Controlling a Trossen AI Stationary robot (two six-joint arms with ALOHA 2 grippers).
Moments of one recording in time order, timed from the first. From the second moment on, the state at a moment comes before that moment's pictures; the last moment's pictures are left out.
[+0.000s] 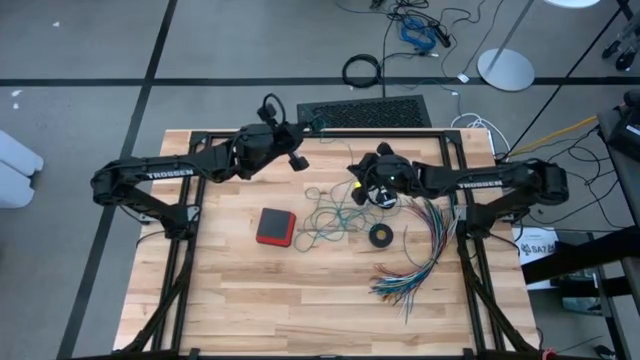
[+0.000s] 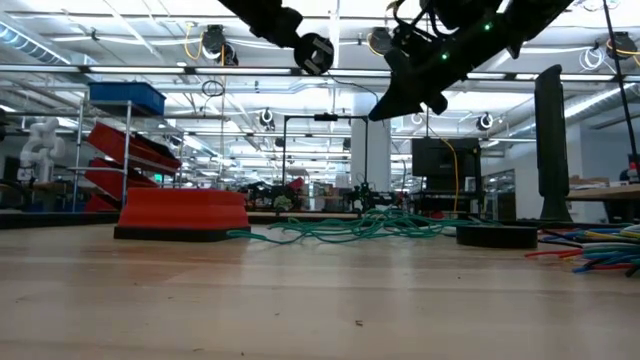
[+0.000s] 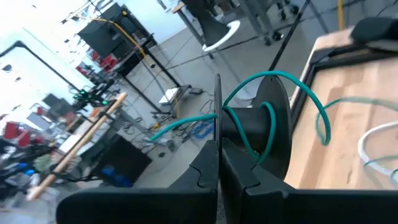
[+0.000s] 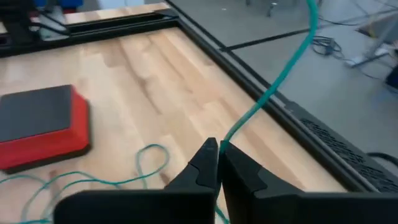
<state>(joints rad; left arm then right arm) 0.25 1.37 1.17 0.00 -0.57 0.55 -0.19 1.34 0.80 0.09 0.34 0.11</state>
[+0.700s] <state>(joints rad) 0.20 1.43 1.17 0.01 -0.70 0.73 -0.10 1.39 0.80 0.41 0.37 -0.09</state>
